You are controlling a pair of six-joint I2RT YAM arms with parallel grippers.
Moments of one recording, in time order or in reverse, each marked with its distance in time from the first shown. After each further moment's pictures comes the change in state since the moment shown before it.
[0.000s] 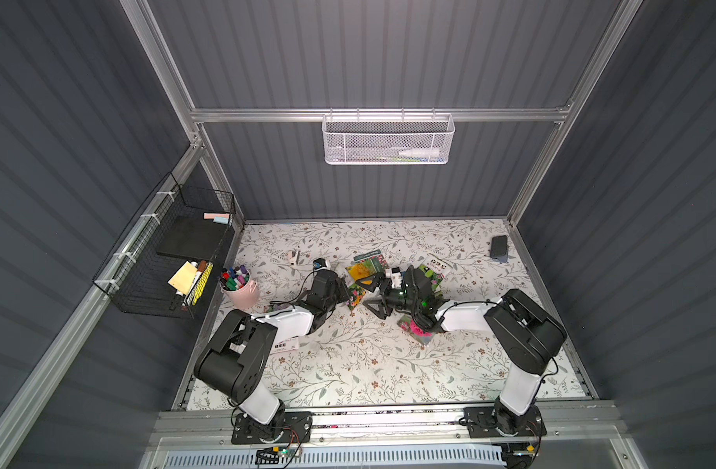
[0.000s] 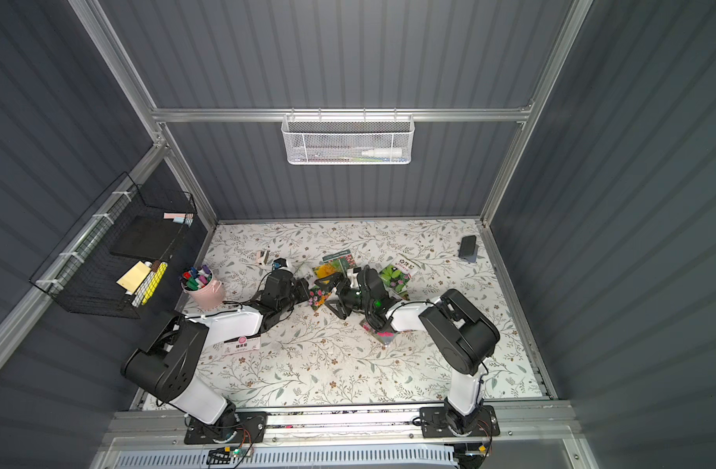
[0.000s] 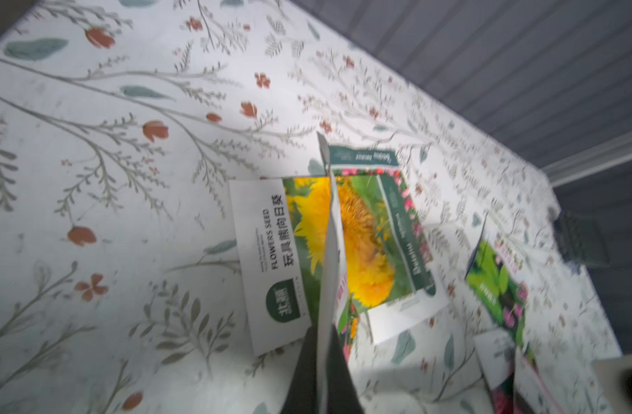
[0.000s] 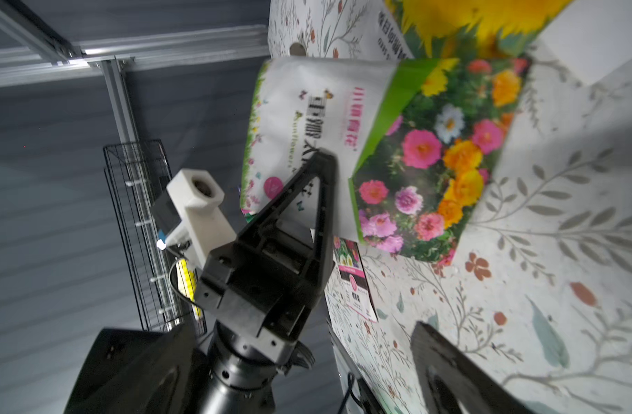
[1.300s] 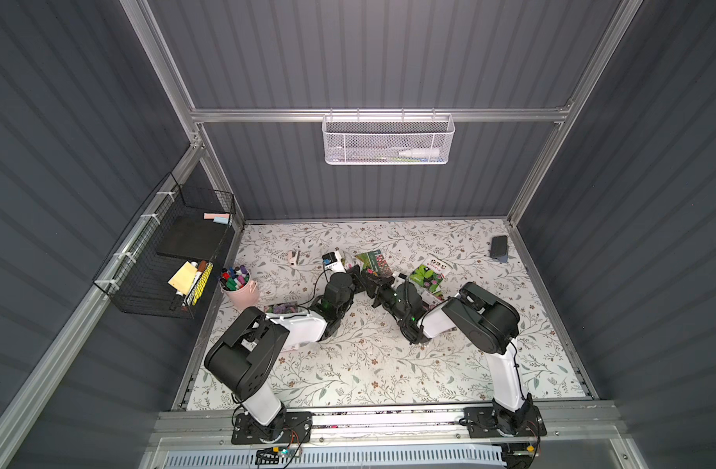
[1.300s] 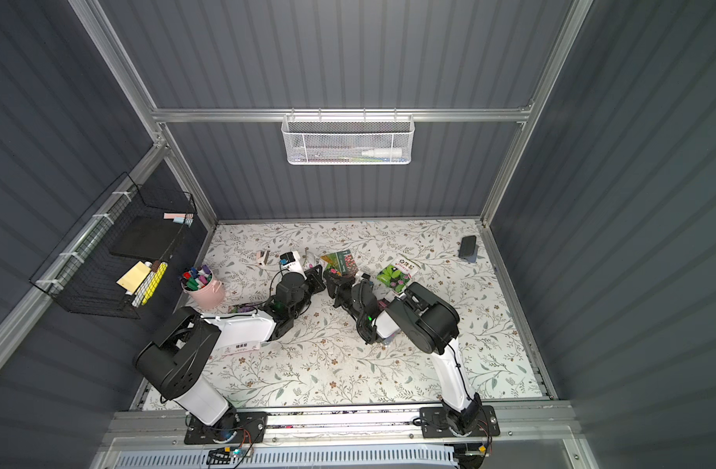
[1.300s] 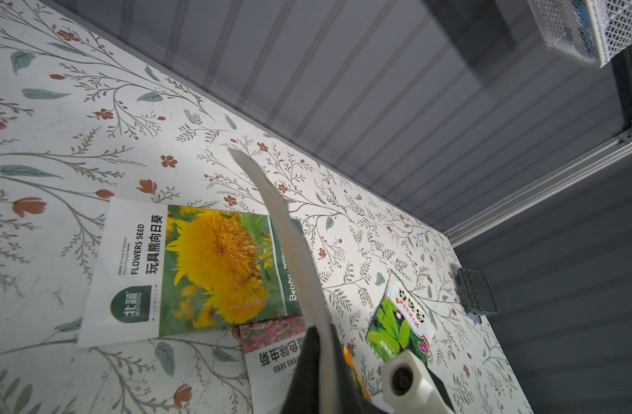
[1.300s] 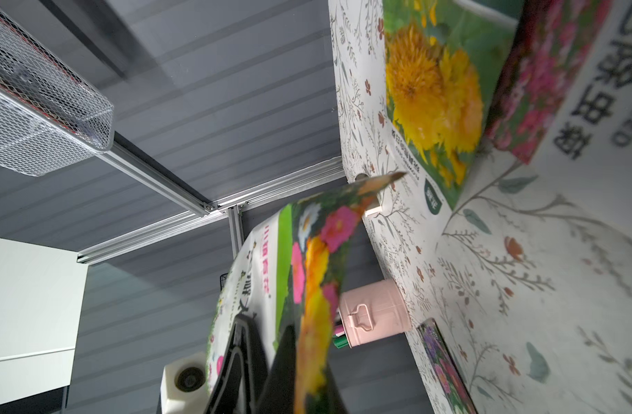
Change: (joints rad) left arm -0.154 0.023 0.024 0.249 -0.145 -0.037; right arm 0.058 0.259 0.023 0.494 0.429 0.320
